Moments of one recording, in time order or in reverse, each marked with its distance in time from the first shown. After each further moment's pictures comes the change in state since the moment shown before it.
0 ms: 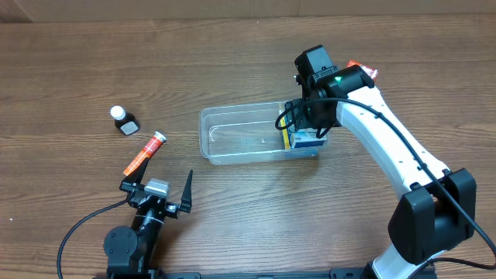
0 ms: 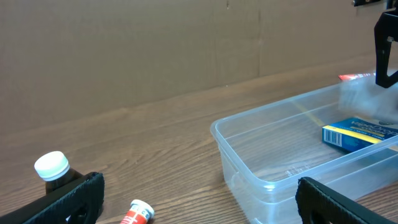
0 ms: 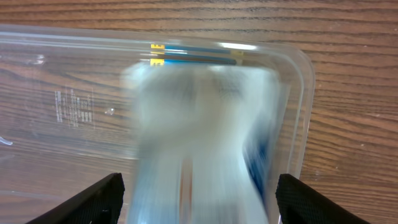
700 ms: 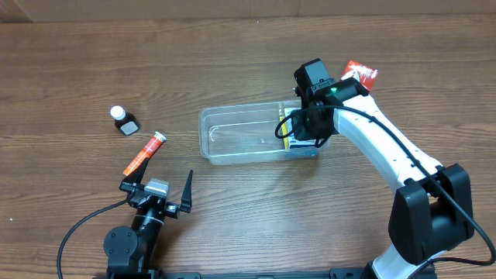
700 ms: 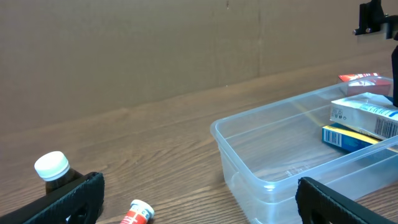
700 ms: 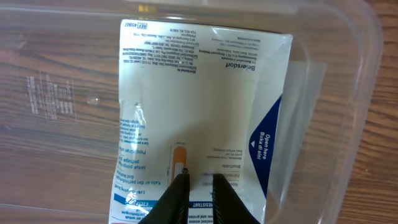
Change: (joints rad) left arm 0.000 0.000 0.000 0.000 0.000 0.000; right arm 0.000 -0.001 -0.132 0.099 -0.027 0.000
